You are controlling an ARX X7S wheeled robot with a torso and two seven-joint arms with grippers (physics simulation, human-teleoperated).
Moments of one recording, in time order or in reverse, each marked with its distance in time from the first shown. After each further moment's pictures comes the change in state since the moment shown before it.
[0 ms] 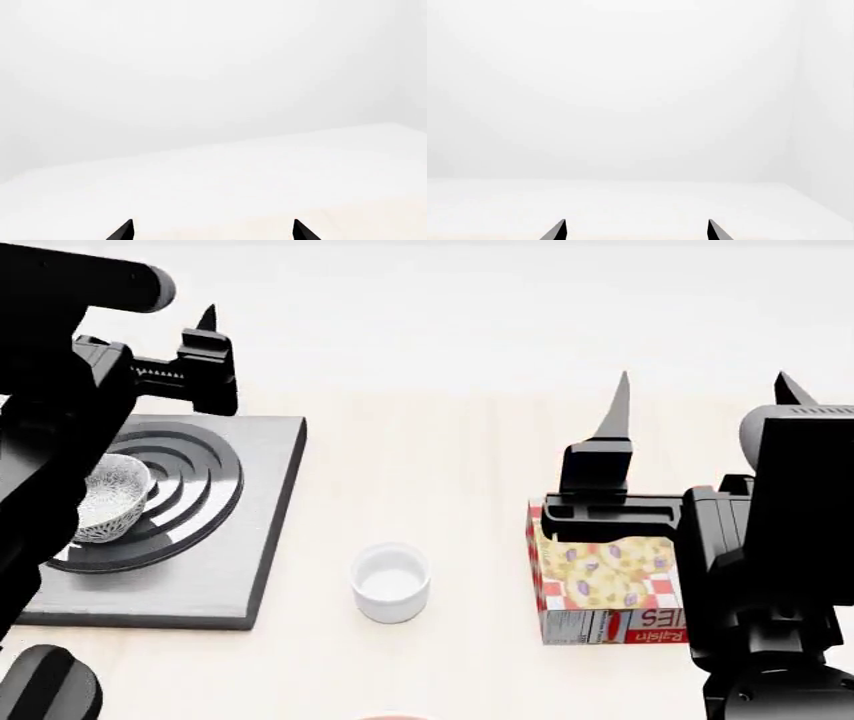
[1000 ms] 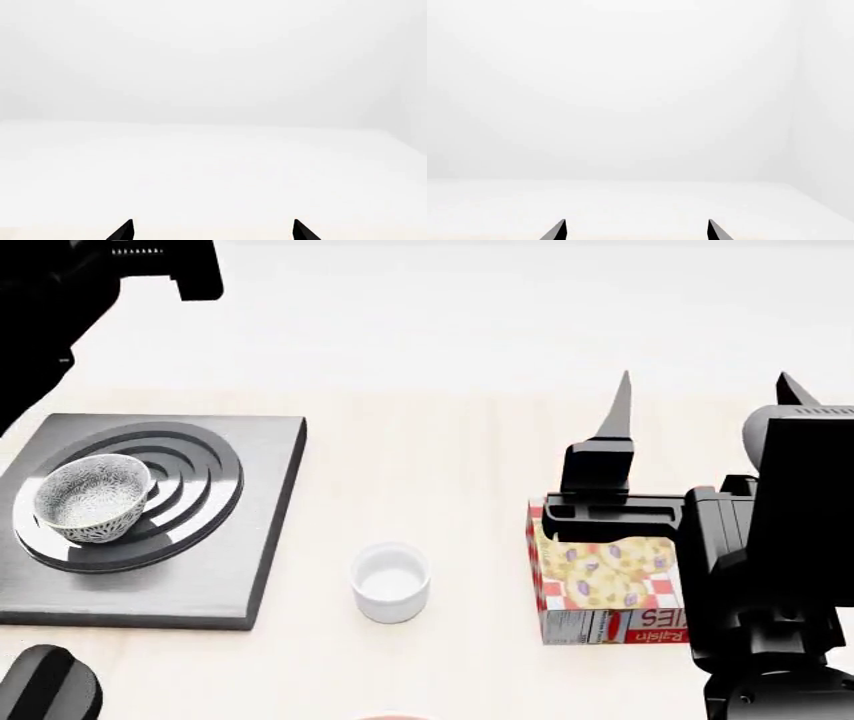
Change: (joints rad) left arm -0.420 0.098 -0.054 -0.672 -0.025 0.099 0.091; right arm -0.001 0.008 0.003 -0.004 0.027 0.001 0.020
